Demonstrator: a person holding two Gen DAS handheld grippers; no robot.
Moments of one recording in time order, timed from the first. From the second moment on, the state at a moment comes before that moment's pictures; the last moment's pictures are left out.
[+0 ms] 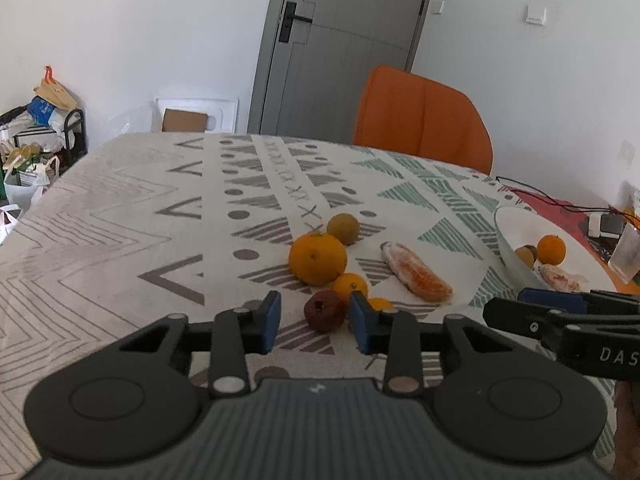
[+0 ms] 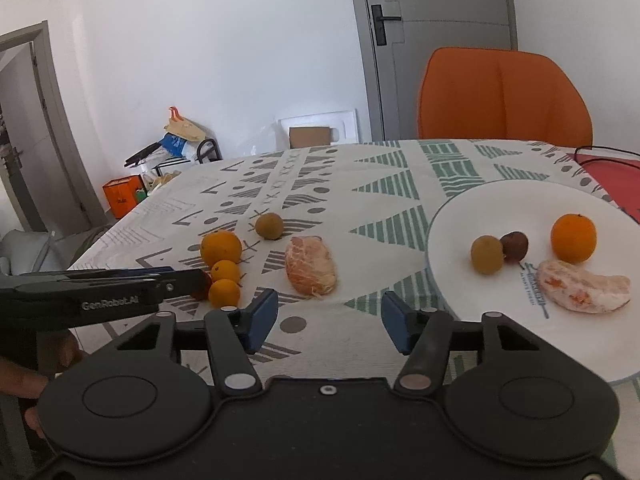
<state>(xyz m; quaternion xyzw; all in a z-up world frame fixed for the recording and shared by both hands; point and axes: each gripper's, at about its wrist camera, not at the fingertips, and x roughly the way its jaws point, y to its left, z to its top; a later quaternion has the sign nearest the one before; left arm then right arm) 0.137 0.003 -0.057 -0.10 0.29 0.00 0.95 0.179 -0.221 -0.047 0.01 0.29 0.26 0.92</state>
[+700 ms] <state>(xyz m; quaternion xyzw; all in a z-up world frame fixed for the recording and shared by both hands) 0.119 0.036 -0.050 -0.13 0.28 0.03 0.95 0.182 -0.169 -0.054 -0.01 0.31 0.31 0.90</state>
